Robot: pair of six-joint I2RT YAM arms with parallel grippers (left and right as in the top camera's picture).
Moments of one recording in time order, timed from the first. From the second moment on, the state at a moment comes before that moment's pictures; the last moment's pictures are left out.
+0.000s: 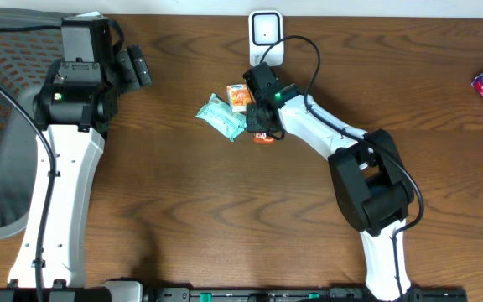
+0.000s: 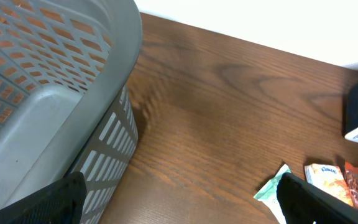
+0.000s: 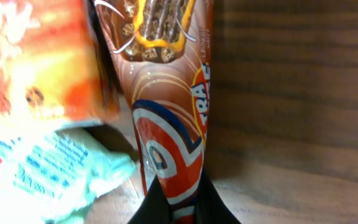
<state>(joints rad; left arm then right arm) -0.03 1.49 1.52 -0.80 -0.22 -0.26 0.53 2.20 1.60 -0.63 0.03 0.52</state>
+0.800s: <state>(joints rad) -0.03 1.49 1.52 -0.80 -0.22 -0.26 0.20 1.91 1.62 -0.66 -1.07 0.64</state>
